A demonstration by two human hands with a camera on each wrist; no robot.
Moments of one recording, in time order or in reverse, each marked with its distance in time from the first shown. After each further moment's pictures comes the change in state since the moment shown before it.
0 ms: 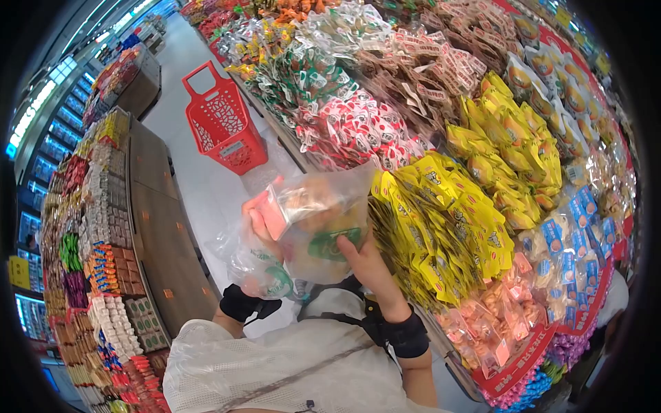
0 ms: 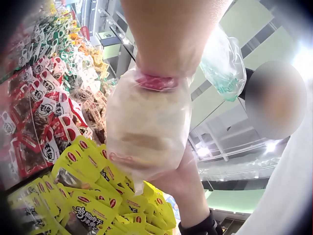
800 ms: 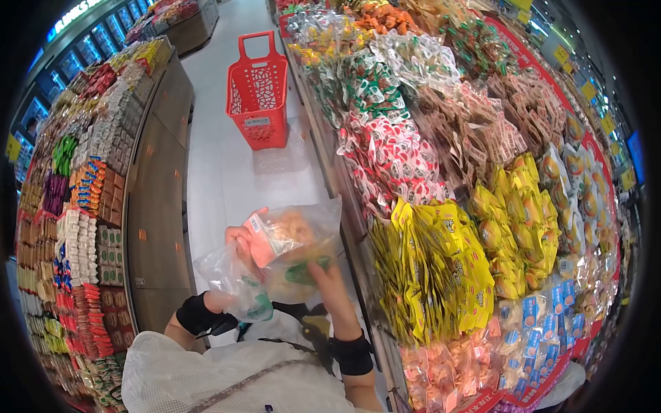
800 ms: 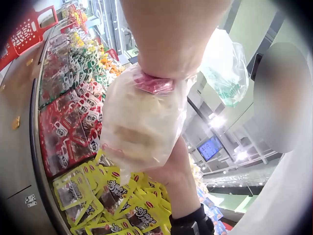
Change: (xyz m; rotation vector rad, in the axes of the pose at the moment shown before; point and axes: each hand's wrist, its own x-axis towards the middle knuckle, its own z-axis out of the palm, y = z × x) left_hand -0.084 0.020 -0.056 0.094 0.323 -0.027; right_hand -0.015 0.057 0.043 0.218 -0.192 0.310
